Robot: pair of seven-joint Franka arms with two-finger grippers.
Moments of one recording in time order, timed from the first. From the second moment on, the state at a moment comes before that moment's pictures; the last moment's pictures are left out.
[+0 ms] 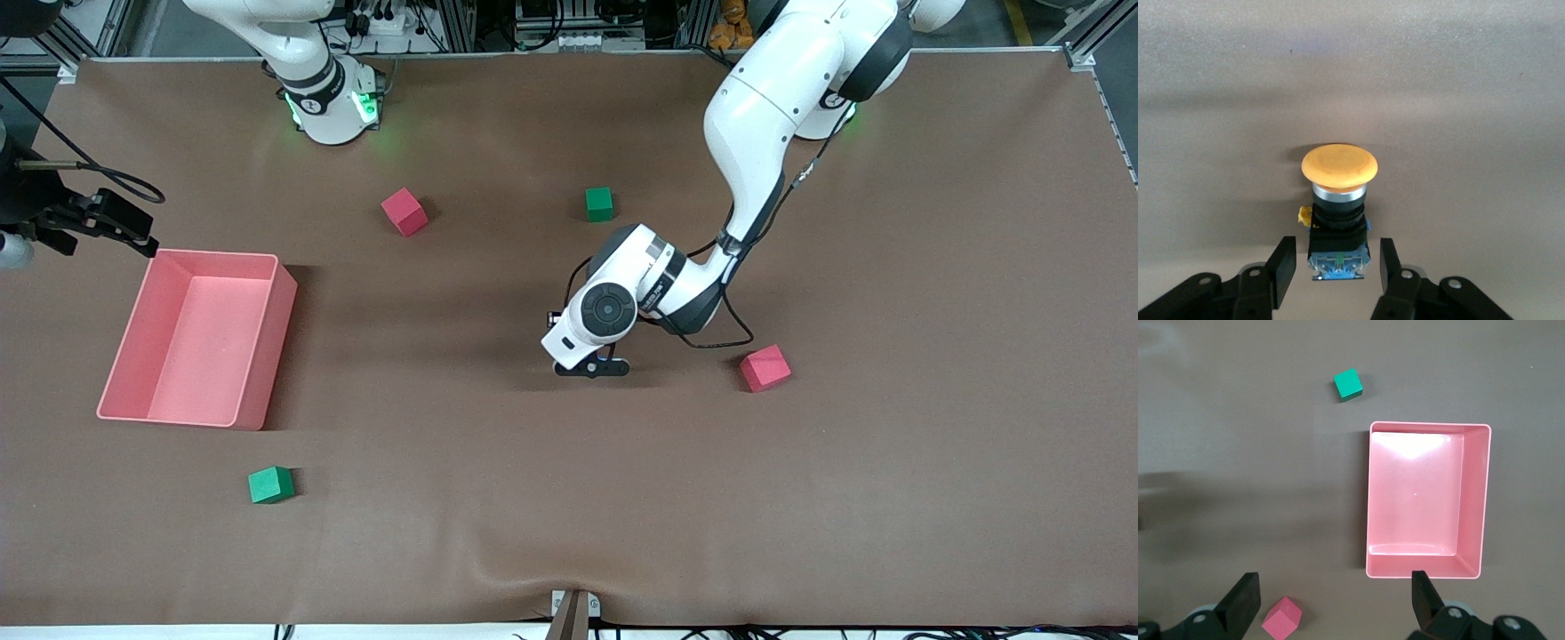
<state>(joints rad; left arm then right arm) -0.61 0.94 -0.16 -1.25 -0.15 2.02 -0.64 -0.04 0.02 0.08 -1.51 -0.02 1.56 0.07</state>
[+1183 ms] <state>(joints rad) -0.61 0.93 -0.15 -1.21 -0.15 2.03 -0.66 -0.05 0.02 0.08 -1.51 -0.01 1.56 0.07</state>
